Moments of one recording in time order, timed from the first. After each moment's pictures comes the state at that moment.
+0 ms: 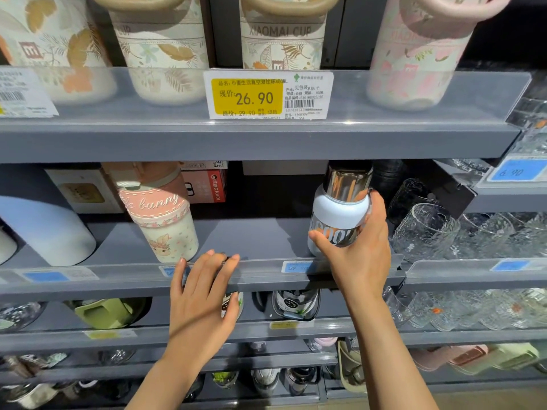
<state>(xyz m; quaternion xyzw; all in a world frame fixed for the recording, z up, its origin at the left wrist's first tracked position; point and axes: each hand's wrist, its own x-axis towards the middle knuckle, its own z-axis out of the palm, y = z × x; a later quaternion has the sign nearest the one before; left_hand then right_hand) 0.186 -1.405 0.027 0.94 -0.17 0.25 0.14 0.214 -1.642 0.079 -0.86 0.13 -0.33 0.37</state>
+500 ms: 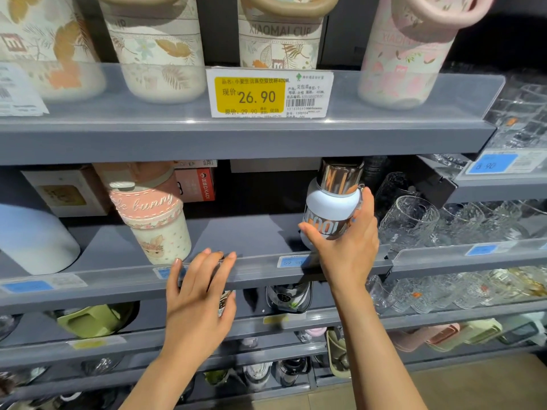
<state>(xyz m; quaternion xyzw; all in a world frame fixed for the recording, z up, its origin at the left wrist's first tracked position) 0.189 -1.397 0.018 0.94 -0.20 0.24 0.13 0.218 -1.631 0.071 -0.85 0.18 -0.37 0.33</state>
